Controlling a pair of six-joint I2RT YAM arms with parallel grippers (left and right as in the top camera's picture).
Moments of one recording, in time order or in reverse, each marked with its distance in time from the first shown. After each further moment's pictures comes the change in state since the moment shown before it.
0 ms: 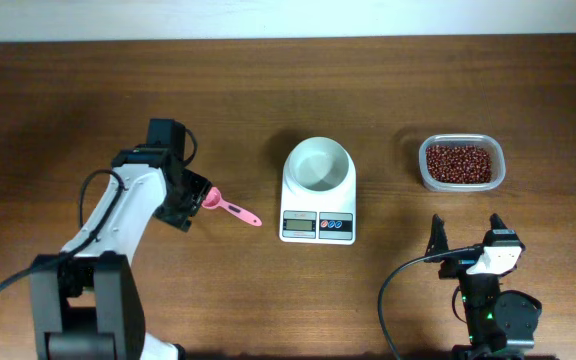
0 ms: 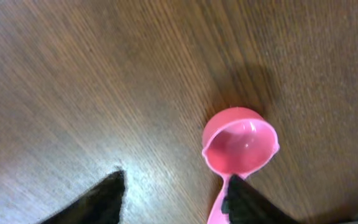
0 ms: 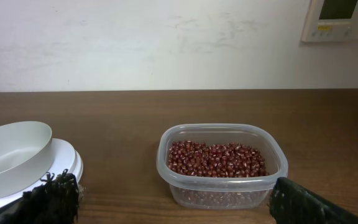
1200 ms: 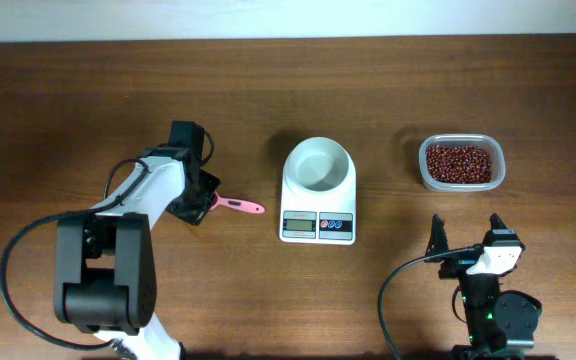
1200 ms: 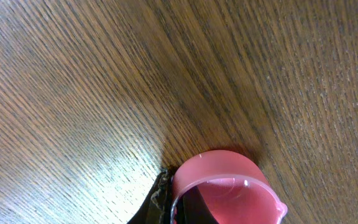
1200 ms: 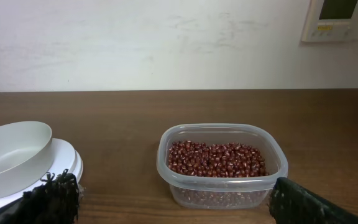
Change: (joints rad) left arm -0.053 0.169 0.001 0.144 -0.052 -0.001; right arm 0.000 0.000 0.000 0.000 0.000 0.000
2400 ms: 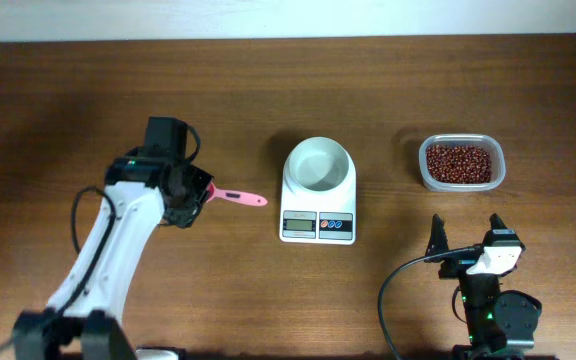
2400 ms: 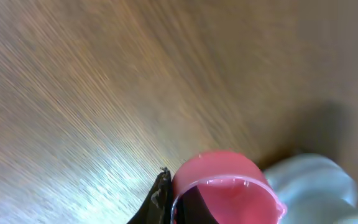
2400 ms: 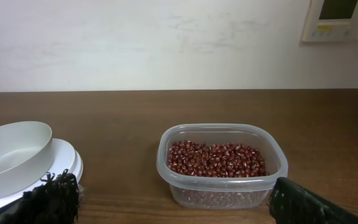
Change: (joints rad) left arm 0.000 -0.362 -0.007 -0.158 0.088 0.000; right arm 0.000 0.000 0.000 0.000 0.000 0.000
